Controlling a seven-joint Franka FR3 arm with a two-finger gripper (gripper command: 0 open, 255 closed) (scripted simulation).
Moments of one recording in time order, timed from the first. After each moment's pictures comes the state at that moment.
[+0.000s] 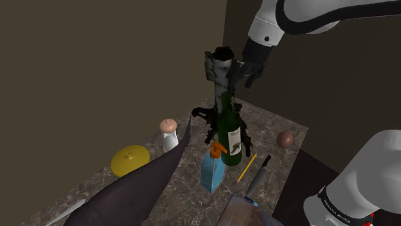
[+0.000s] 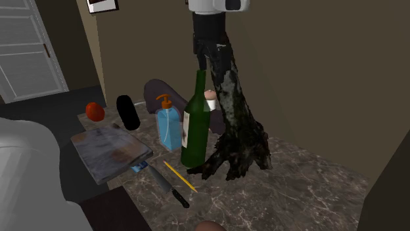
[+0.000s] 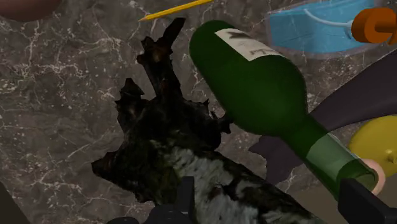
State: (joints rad) arm 0.07 -0.56 0.11 -2.35 0.22 1.98 0.16
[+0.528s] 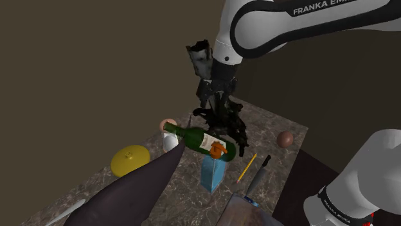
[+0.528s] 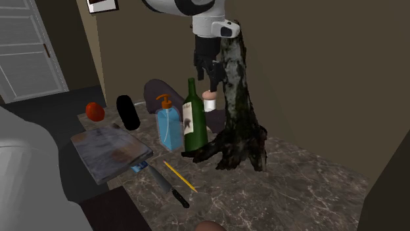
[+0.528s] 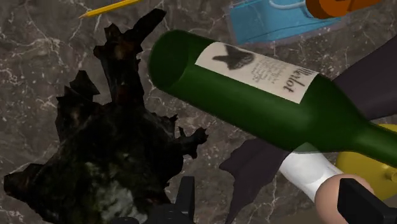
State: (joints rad) arm 0.11 -0.30 0.23 -2.24 0.22 2.06 0.31
